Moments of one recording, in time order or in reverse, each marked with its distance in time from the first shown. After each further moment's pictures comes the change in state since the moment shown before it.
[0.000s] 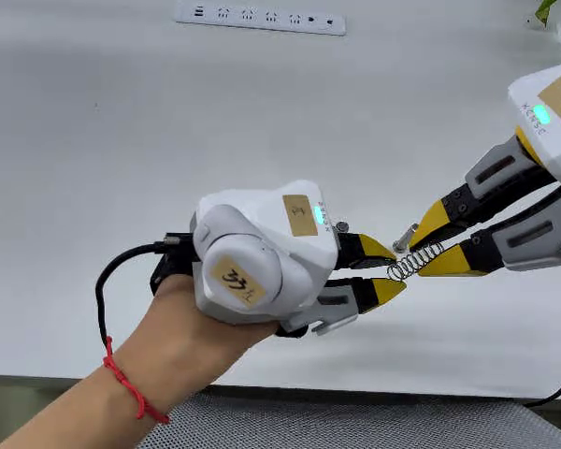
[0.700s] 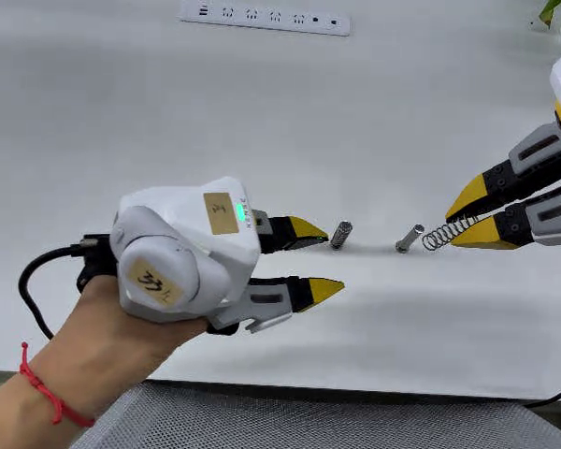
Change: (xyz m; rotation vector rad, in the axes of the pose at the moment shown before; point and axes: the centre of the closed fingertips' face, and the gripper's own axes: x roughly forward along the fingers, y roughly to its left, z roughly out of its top) left arm -0.053 0.027 -0.033 0.011 0.075 0.099; right arm -0.019 -0.034 -0.041 0.120 0.080 -0.134
